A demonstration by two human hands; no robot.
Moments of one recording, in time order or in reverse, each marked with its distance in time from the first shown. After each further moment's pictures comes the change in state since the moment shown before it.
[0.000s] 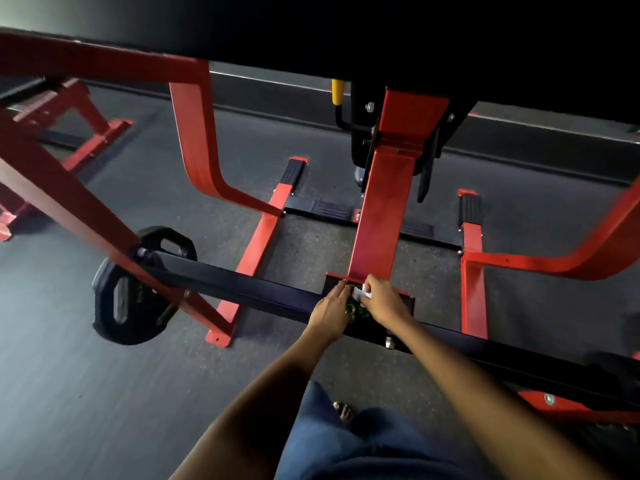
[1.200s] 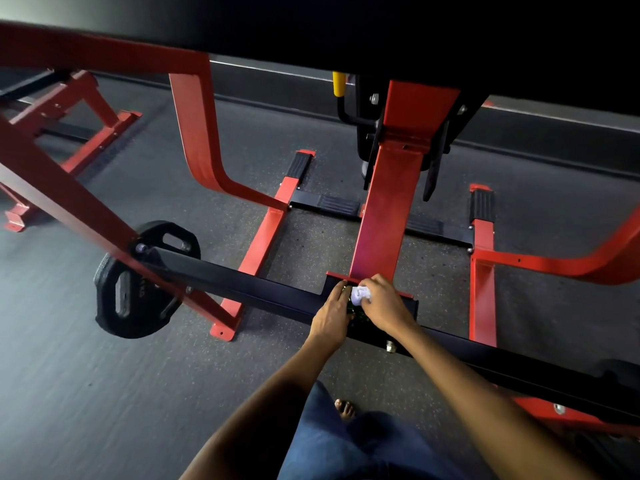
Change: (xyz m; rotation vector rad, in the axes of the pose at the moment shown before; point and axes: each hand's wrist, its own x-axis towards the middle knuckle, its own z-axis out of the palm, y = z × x) left_hand -0.002 0.002 0.018 -0.100 0.098 -0.067; right_hand 0.011 0.019 0.009 -0.021 -0.002 -0.128
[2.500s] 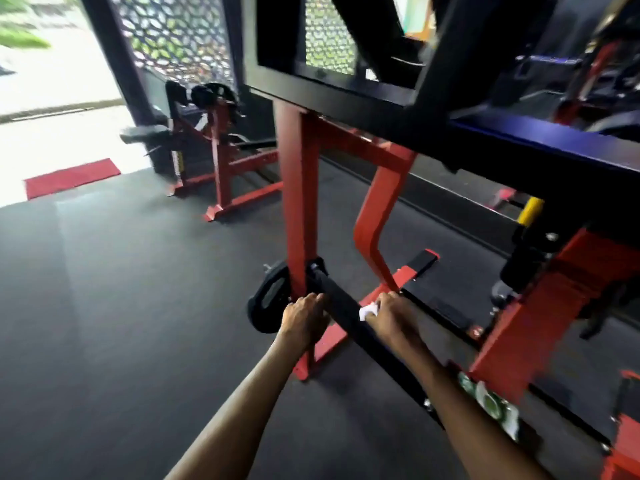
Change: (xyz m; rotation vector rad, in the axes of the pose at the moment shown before) left_hand -0.216 -0.095 -0.241 0.242 0.452 -0.443; right_hand -0.043 -0.289 0.015 -0.251 0.102 -0.397
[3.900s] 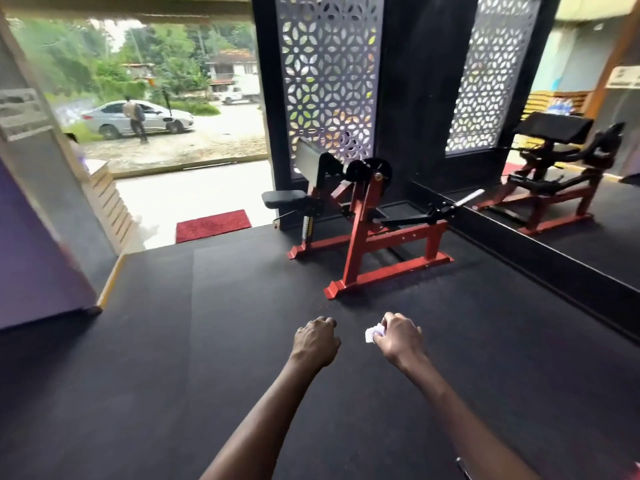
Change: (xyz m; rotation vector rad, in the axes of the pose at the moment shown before) left_hand 0.328 -0.573 -0.263 -0.017 0.065 -0.377; right_hand 0.431 -0.587 0.223 0.016 -0.132 -0.298
